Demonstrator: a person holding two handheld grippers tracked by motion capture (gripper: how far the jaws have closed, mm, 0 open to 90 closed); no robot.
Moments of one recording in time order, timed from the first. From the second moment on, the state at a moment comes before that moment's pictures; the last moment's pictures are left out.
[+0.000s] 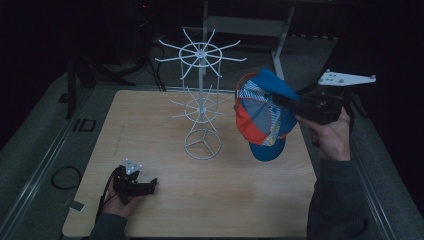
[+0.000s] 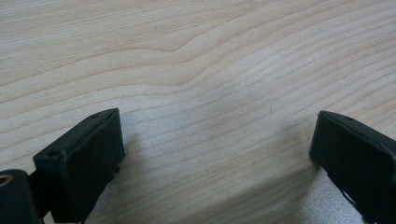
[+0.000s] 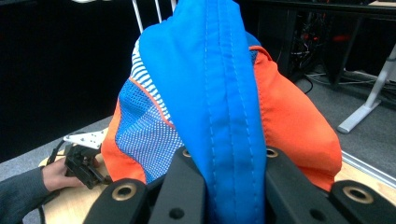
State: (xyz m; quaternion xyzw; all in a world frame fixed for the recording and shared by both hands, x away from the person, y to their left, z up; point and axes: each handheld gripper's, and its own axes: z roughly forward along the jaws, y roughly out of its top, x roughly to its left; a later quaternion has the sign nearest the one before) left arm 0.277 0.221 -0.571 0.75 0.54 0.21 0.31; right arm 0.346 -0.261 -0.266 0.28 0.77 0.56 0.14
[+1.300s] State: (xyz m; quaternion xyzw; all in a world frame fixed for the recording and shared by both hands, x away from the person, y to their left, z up) left arm 0.277 0.221 -0.571 0.76 0.54 0.21 0.31; right arm 0.347 -0.267 -0.241 0.28 0.74 0.59 0.15
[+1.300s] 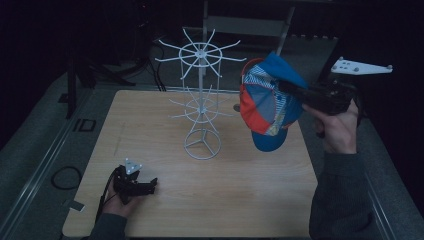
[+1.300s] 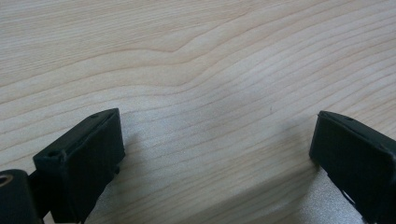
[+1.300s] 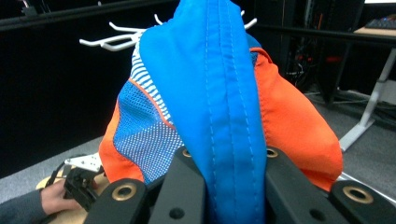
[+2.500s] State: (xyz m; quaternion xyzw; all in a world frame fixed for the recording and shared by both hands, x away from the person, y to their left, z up) left arm 0.277 0.221 -0.571 0.76 0.54 0.21 0.31; right arm 0.375 -0.234 -0.251 0.26 0.75 0.60 0.12
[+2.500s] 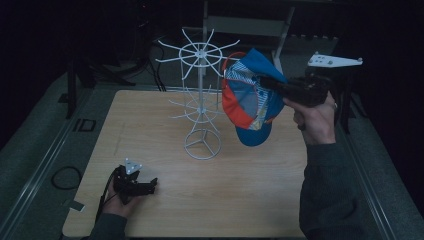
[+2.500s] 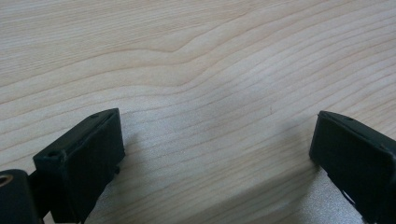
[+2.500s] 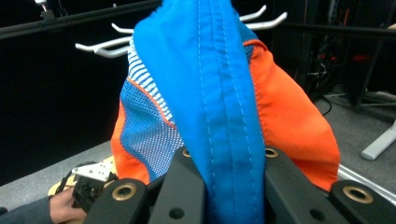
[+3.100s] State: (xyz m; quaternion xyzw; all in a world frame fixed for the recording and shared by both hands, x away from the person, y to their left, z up) left arm 0.277 0.221 -0.571 0.76 0.54 0.21 0.31; right arm 0.386 -0.215 -0.289 0.27 0.78 0.55 0.09
